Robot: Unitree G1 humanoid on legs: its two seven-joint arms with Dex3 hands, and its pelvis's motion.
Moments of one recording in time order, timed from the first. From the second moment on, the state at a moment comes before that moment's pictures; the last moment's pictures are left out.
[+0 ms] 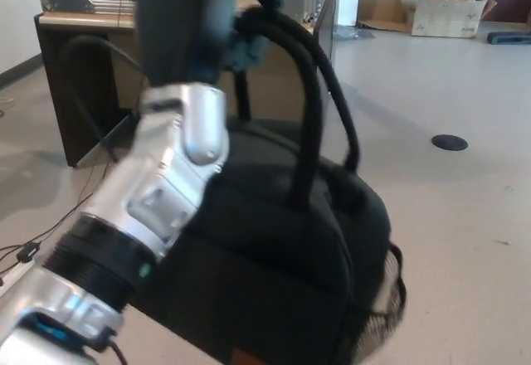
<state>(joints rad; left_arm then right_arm) -1.24 0.38 -0.36 0.47 0.45 0.06 0.69 -0.27 -0.39 -0.01 1.09 -0.19 -0.65 -0.05</state>
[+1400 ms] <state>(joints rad) -0.20 0.66 0.43 -0.26 0.64 -0.50 0.97 -0.27 -0.40 0.01 1.11 -0.20 -0.65 -0.05</state>
